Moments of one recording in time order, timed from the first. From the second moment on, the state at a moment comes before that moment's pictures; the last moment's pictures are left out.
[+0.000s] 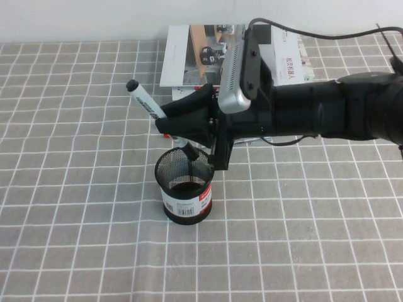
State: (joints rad) right arm 0.50 1.81 -1.27 1.69 0.94 -2.11; left arm -0.06 -0.01 0.03 -0.03 0.39 0.07
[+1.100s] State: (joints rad) right arm 0.50 2.05 -1.38 1.69 0.98 -2.13; left arm -0.06 -0.01 0.03 -0.03 0.39 0.07
